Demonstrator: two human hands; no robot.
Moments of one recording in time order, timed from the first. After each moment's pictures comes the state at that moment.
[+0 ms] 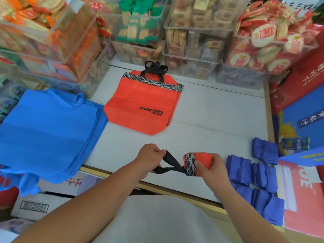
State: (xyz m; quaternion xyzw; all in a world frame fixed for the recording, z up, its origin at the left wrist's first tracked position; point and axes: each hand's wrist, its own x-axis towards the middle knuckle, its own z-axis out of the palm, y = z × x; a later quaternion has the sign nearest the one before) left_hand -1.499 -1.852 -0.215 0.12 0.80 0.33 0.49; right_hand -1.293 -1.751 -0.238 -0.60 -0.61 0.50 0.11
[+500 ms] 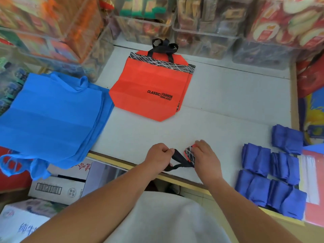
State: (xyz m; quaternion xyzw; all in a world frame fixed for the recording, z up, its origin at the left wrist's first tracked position) left_hand -1.480 -1.875 -0.272 0.11 0.81 0.31 0.49; right_hand -1.313 -1.763 -0.350 -0.35 -0.92 0.18 0.07
